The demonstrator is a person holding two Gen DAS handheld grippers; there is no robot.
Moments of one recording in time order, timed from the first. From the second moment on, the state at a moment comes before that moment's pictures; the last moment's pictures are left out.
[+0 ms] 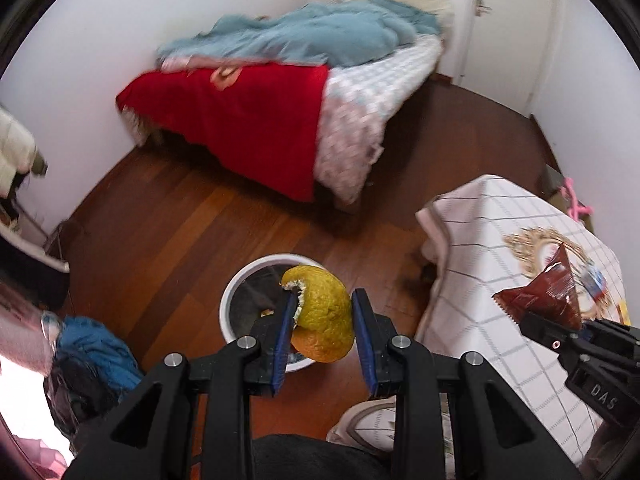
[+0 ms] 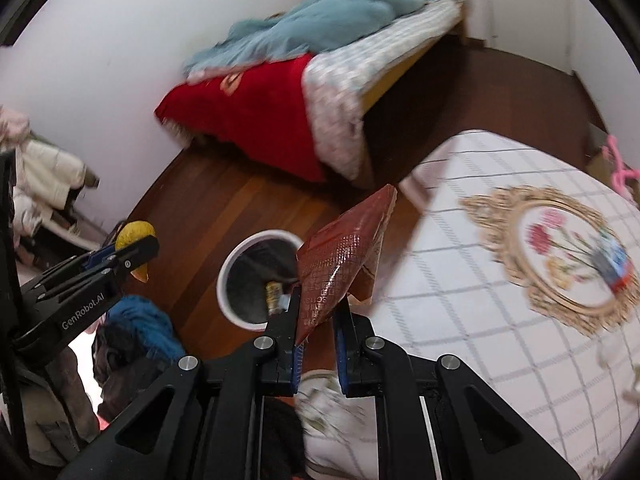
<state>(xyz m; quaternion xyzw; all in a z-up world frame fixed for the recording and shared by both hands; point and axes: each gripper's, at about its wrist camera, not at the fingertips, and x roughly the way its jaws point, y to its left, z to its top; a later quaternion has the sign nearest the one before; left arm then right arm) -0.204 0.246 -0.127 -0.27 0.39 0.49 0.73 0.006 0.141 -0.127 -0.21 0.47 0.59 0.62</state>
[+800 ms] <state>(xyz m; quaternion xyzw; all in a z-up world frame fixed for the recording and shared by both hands) -0.282 0.386 -0.353 -0.45 0.50 0.44 0.60 -0.113 0.365 -0.396 -0.38 0.61 0.53 0.45</state>
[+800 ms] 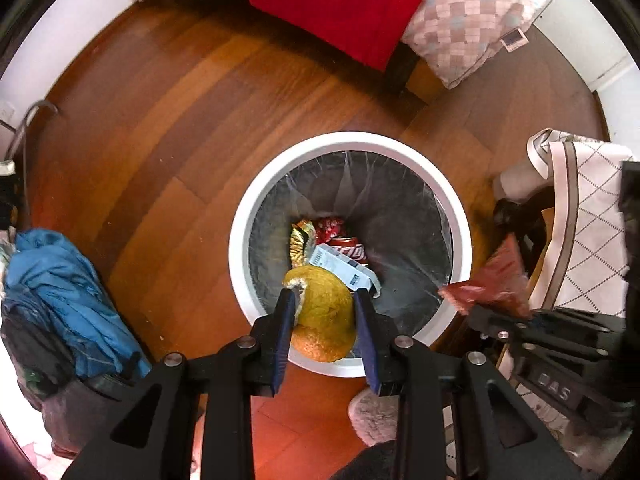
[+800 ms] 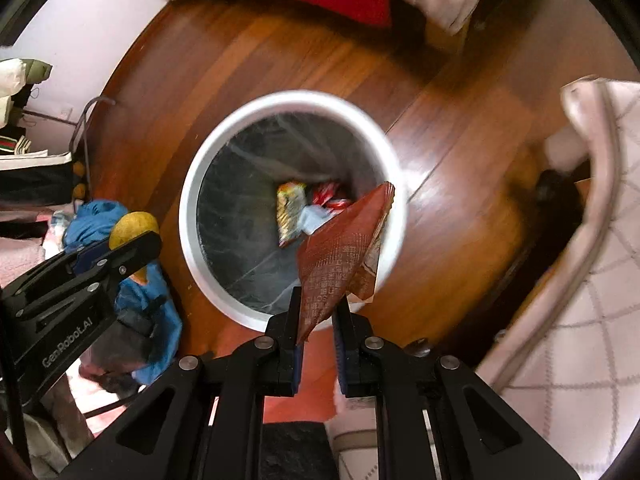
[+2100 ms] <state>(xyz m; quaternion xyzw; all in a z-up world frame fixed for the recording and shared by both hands) -0.306 0.340 -0.264 -0.40 0.44 0.53 0.61 -0.103 0.330 -0.304 -0.39 0.50 0.53 0.56</state>
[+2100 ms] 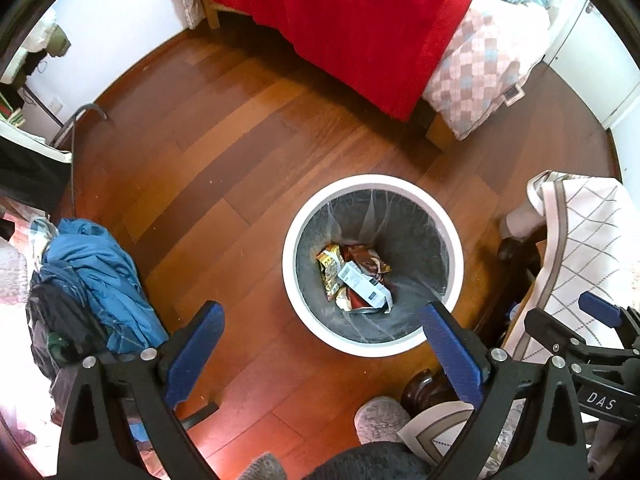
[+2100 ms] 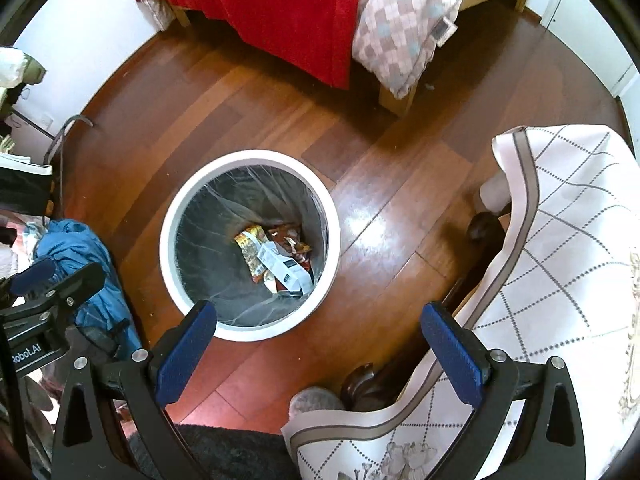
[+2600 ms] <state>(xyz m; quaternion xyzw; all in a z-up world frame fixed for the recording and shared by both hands) -0.302 0.264 -0.168 -0.34 0.39 0.55 0.65 -0.087 0.255 -0.192 -0.30 0.46 0.58 0.61</state>
